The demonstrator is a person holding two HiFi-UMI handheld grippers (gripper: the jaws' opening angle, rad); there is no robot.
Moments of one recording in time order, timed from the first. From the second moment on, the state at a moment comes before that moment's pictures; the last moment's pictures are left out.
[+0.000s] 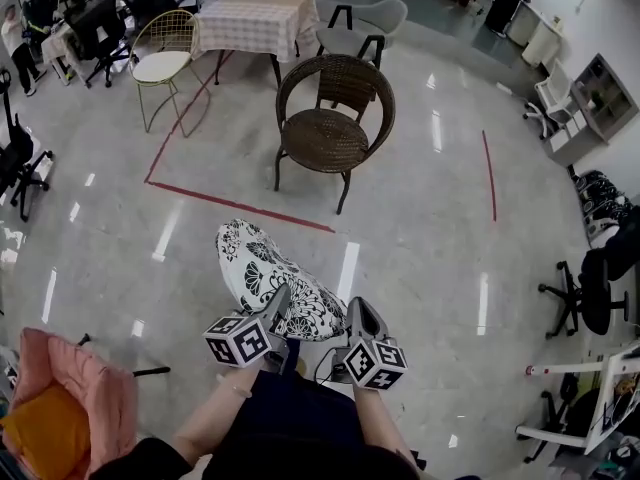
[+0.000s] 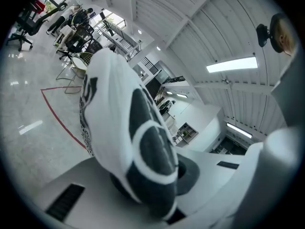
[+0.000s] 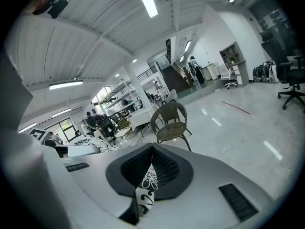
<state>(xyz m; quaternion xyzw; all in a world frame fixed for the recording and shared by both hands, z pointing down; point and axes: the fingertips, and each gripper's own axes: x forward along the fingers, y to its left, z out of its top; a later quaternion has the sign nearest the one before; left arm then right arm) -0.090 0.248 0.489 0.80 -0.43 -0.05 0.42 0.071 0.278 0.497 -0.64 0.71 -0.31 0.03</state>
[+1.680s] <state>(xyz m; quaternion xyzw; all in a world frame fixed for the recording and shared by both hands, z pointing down) -0.071 0.022 0.498 0.82 -0.38 0.01 0.42 0.054 0.040 0.486 -0.63 0.72 -0.28 0.01</state>
